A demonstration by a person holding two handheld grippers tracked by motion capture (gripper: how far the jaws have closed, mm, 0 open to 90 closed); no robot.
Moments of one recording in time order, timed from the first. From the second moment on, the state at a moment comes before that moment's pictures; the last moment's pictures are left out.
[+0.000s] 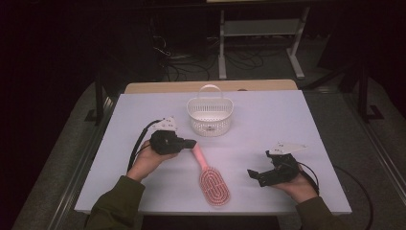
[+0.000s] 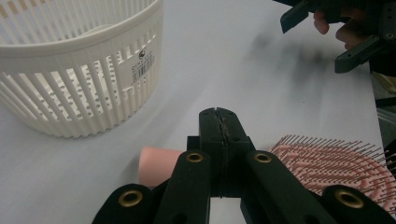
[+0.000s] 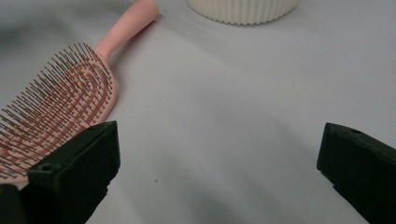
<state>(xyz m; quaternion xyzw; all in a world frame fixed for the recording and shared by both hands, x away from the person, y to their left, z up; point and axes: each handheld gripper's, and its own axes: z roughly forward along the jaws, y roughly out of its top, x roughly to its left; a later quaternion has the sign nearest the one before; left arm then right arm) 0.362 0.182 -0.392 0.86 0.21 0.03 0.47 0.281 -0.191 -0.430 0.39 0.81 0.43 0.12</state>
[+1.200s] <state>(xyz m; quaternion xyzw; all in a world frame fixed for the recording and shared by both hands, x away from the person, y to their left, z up) 0.391 0.135 -0.393 0.88 0.18 0.04 0.43 0.281 -0.193 -0.429 0.39 0.81 0.43 0.12</state>
